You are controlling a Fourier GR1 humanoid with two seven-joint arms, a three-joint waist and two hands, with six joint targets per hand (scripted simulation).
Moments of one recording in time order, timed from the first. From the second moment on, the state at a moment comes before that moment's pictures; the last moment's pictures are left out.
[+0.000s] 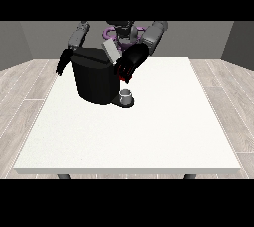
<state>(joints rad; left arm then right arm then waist) -1.30 0.55 0.08 -0.64 -0.91 -0.21 -0.28 -0.50 -0.08 -0.04 -1.29 0.20 -0.21 0.02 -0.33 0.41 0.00</state>
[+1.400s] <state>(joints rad) -0.88 0.13 0.31 -0.68 -0.53 -0.26 -0.32 -0.21 -0.11 -0.18 -1.07 0.12 -0.21 -0.08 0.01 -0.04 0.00</state>
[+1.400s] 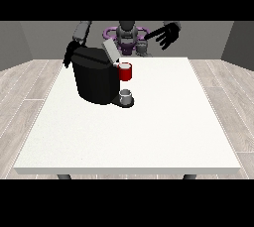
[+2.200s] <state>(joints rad) -0.51 0.02 0.37 -0.71 -0.37 -0.31 -0.30 -0.21 -0.10 -0.08 -1.26 0.08 -0.05 -0.02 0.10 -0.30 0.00</state>
